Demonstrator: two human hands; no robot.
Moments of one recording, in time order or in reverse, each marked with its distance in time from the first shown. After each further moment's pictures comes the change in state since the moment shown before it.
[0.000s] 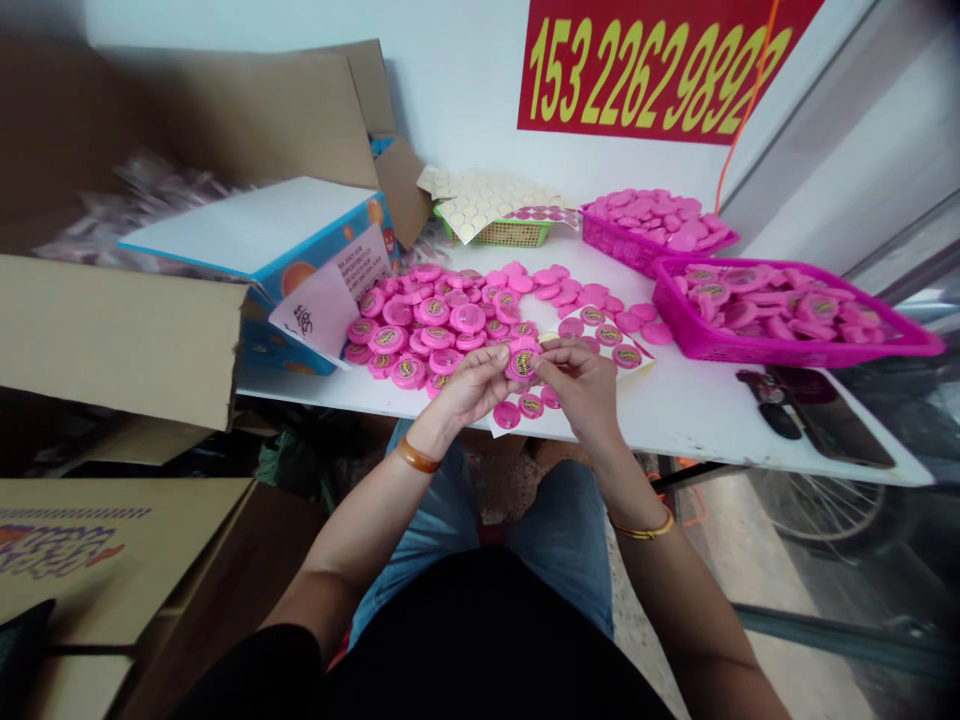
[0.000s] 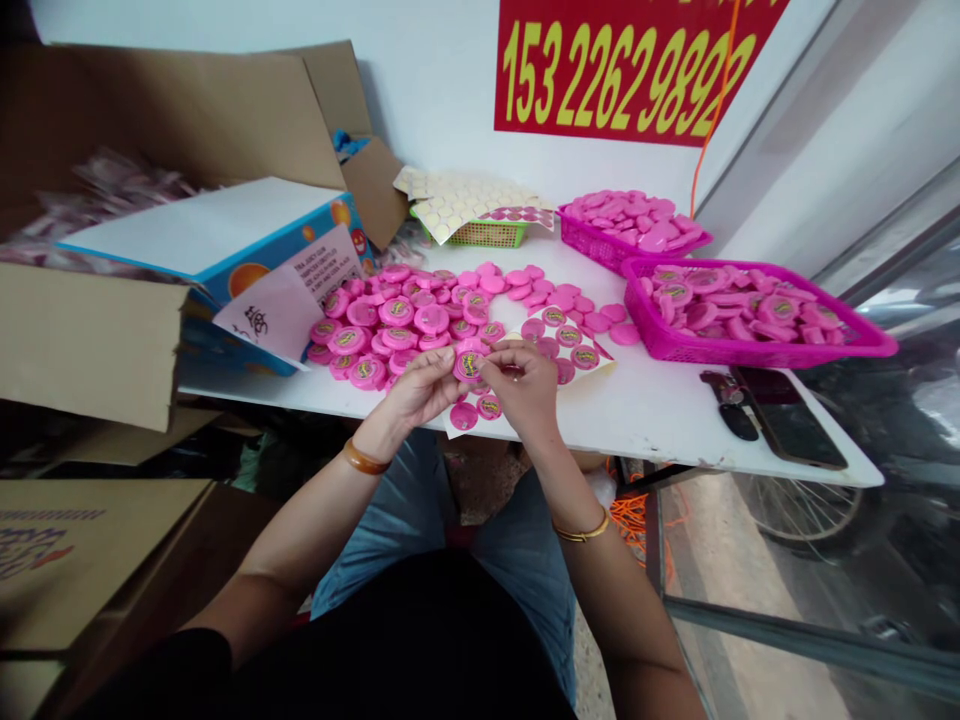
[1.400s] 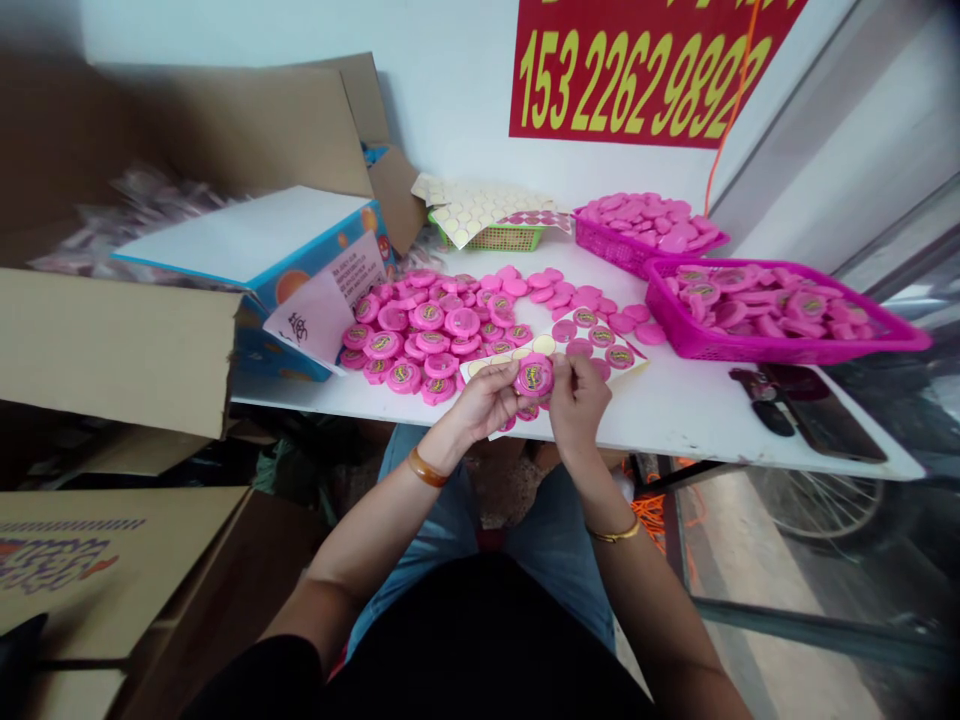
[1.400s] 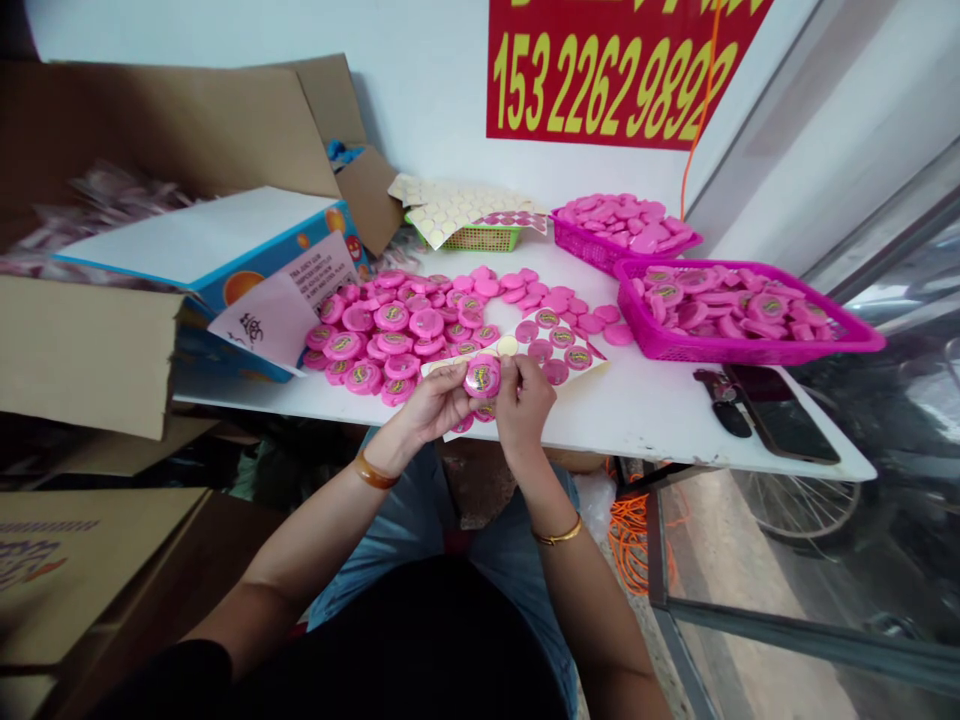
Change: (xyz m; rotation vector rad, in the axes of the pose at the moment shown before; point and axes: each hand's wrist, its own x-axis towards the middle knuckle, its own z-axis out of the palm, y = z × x) left_hand 0.001 -0.022 0.003 -0.011 0.062 -0.101; right_hand -0.020 0.014 0.001 -0.349 0.252 -0.156
